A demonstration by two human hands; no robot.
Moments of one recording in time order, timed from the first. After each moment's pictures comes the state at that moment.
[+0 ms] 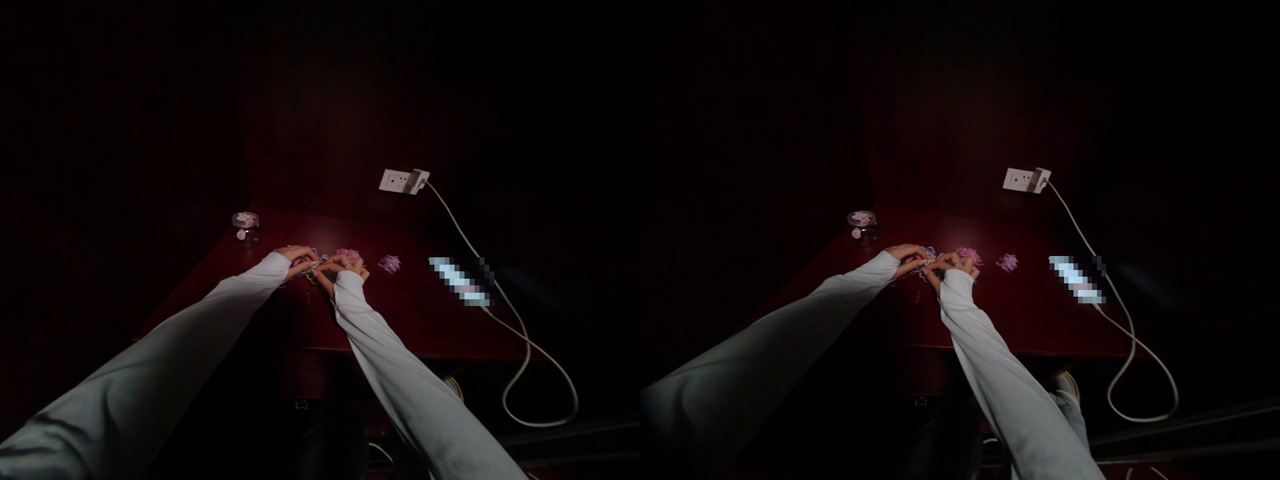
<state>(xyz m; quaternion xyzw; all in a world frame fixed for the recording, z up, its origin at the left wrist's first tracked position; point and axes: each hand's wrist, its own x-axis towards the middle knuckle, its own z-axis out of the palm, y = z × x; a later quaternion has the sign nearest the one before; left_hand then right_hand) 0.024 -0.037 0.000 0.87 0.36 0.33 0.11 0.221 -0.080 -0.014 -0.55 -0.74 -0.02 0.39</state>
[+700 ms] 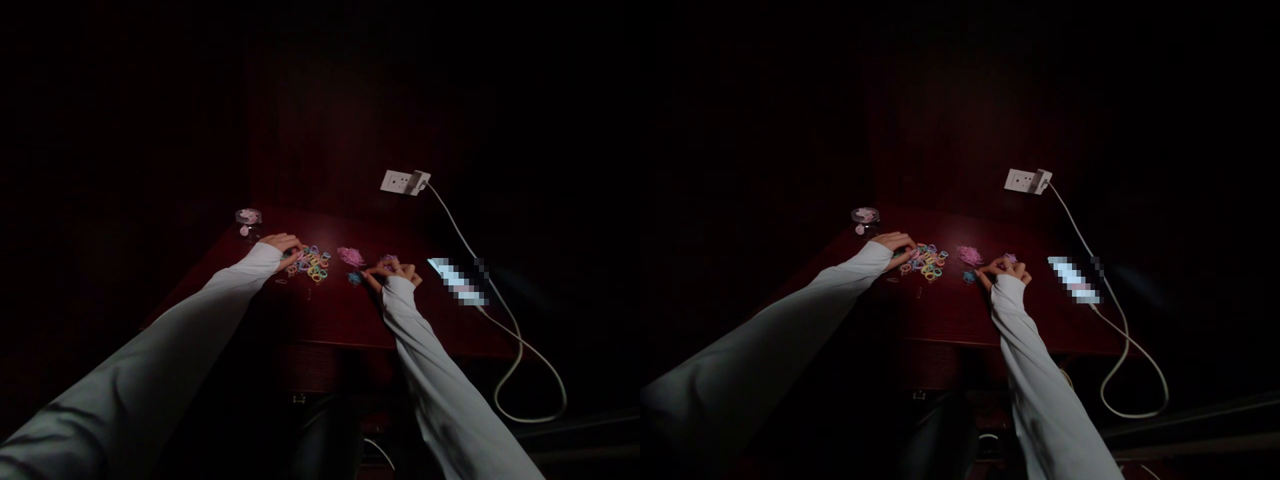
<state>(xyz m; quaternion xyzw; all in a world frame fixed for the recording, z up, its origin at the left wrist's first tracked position) -0.005 -0.028 0.001 0.86 0.40 0.31 -0.06 0.324 -0.083 -0.007 -0.64 -0.69 -0.12 0.32</state>
